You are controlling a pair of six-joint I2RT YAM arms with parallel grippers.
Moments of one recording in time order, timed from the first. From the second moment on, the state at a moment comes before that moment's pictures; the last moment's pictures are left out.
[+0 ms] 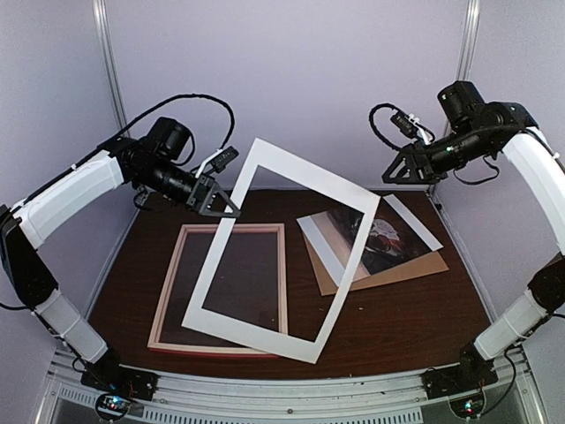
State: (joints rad) left arm -0.54 1.58 1.61 -0.93 0.87 -0.04; right arm 0.35 1.49 1.92 -1.32 -0.53 0.04
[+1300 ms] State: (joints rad) left arm -0.20 1.77 1.49 -1.13 0.50 -0.01; right arm 0.31 1.54 1.59 -1.08 -0.51 0.11
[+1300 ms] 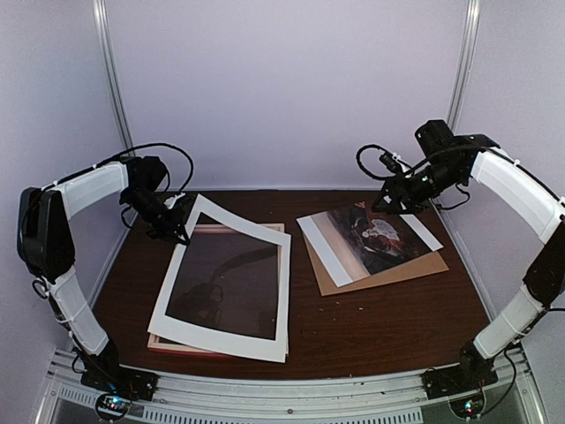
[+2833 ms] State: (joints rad) left arm -0.16 1.85 1.50 -1.10 0.34 -0.08; right arm 0.30 1.66 1.42 -0.99 -0.20 0.13
